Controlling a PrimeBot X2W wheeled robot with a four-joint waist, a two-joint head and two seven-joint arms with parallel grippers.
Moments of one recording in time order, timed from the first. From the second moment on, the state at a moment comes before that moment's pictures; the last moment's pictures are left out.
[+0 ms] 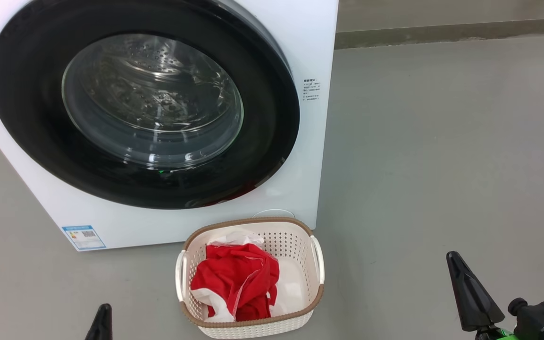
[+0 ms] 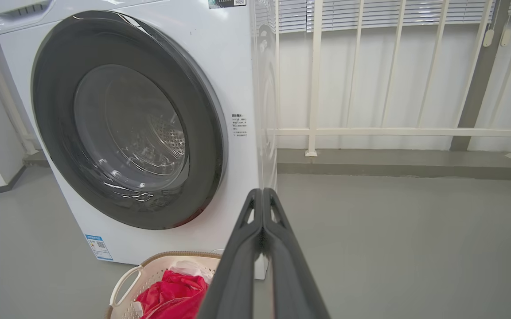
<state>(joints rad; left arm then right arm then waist) 0.15 0.06 0.10 0.14 -0.29 -0.12 -0.23 0.17 -0.06 -0.01 0.03 0.23 0.13 -0.25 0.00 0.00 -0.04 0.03</state>
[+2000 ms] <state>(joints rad) 0.06 0.05 0.09 0.20 -0.93 -0.12 -0.06 0.07 -0.06 -0.04 0.14 0.93 0.13 -0.09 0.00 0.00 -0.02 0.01</state>
